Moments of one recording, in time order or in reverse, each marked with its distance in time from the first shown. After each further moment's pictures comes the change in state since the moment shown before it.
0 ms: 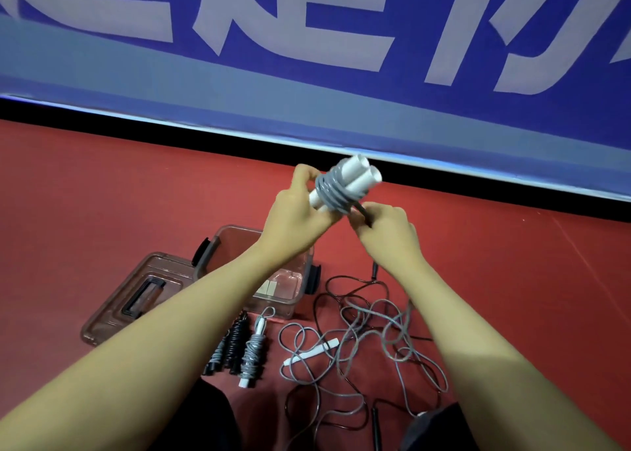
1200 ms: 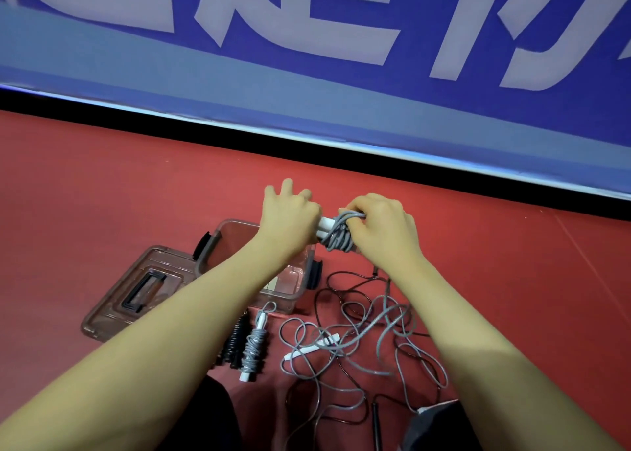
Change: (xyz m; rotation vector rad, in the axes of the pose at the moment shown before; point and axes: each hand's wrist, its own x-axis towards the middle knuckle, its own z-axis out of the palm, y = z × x) left_hand 0.006 -0.024 0.004 1.213 -0.380 0.140; right_hand -0.003 -0.011 0.003 -0.063 0.075 -0.156
